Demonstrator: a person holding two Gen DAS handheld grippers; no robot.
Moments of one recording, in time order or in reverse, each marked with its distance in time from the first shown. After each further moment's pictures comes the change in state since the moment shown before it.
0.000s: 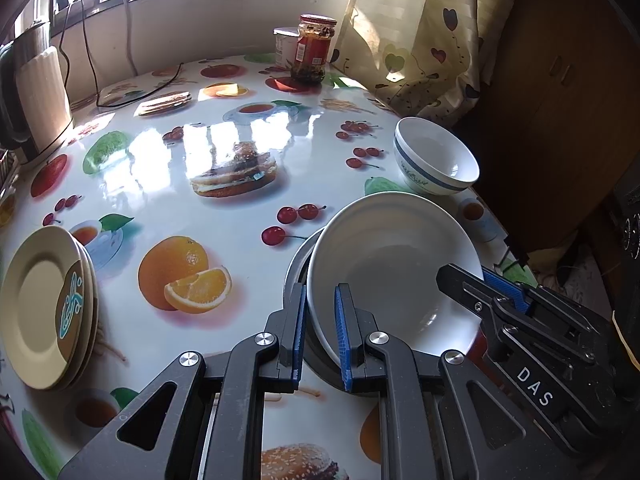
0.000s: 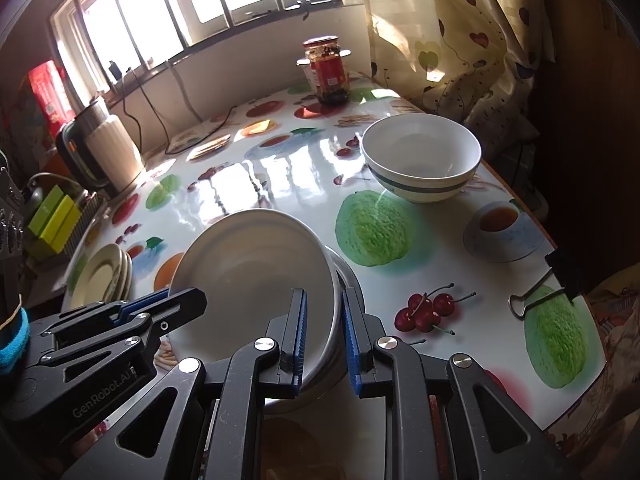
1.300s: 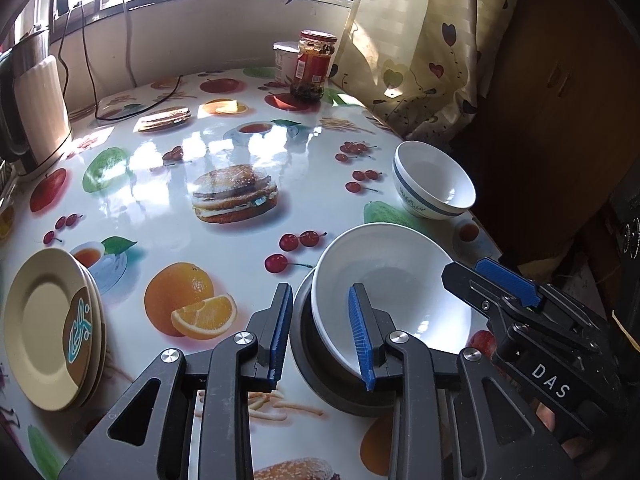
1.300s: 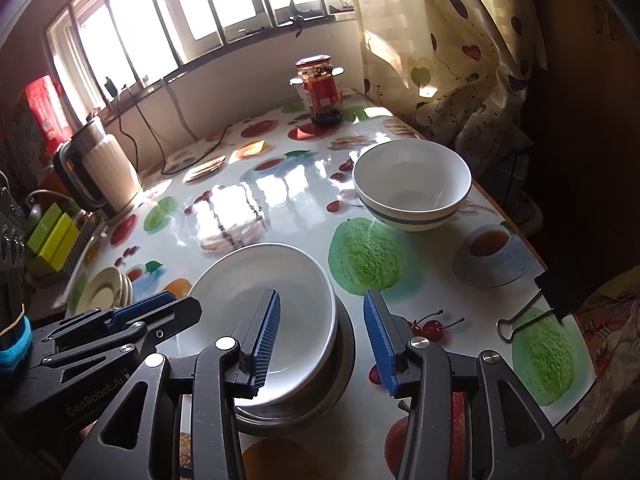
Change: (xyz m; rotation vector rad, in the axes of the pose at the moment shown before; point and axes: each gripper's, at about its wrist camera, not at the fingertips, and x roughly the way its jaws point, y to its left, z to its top) left arm -0.008 0.007 0.016 -0.007 -0.040 -0.023; right arm -0.007 -0.001 0.017 0.017 -0.053 -0.020
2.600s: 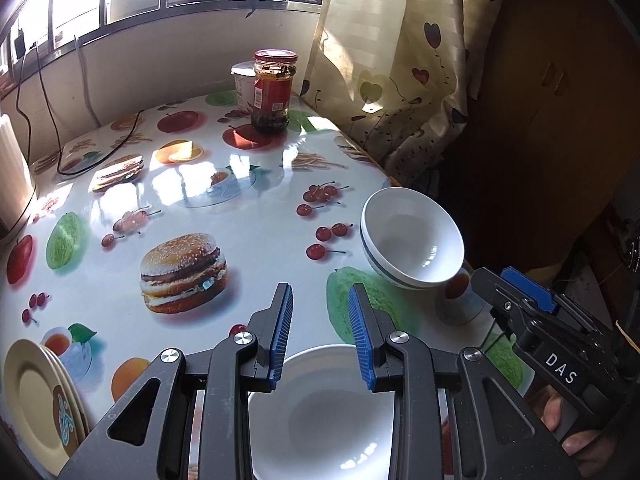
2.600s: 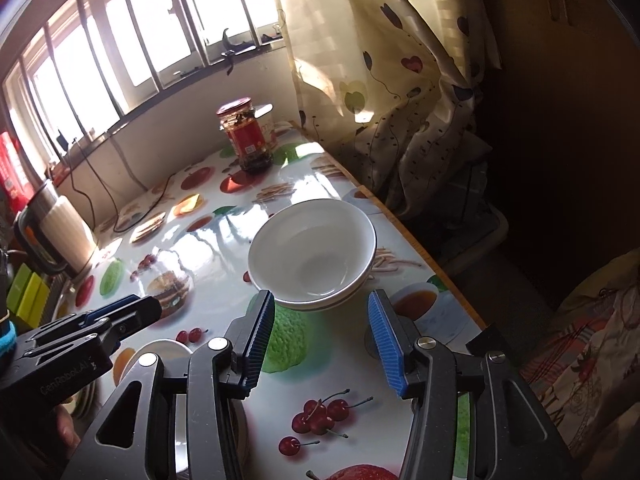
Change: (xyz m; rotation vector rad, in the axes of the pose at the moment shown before) left arm 0.040 -0.046 0.072 0.064 -0.006 -0.012; right arm 0.002 -0.075 0.049 0.114 -0.071 -0.101
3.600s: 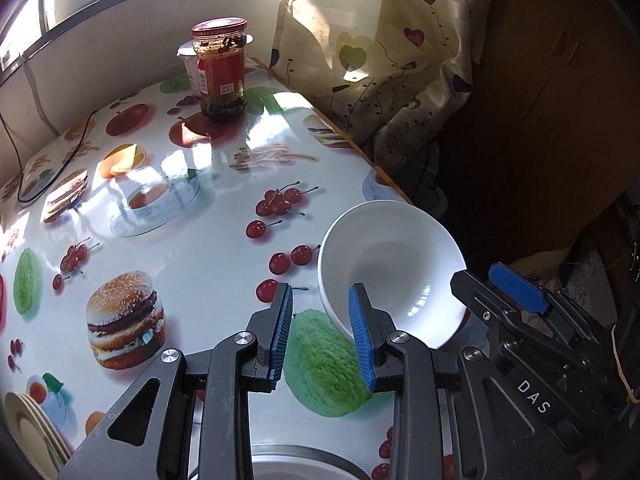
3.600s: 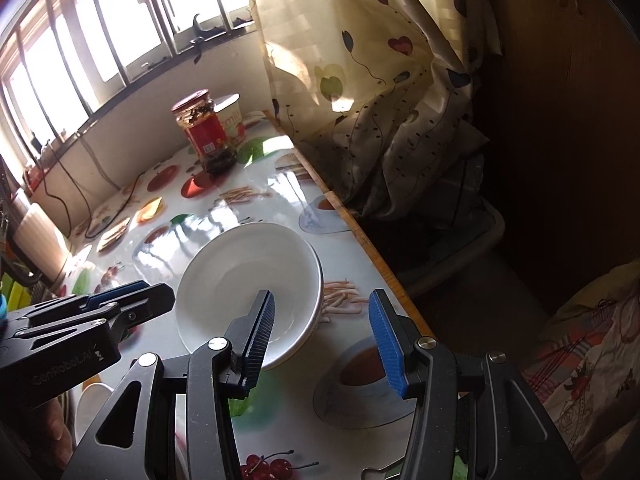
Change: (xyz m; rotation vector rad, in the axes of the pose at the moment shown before) left arm 0.074 -0.041 0.047 0.049 0.141 0.016; right arm 0.054 -0.039 0.037 -0.001 0.065 -0.027
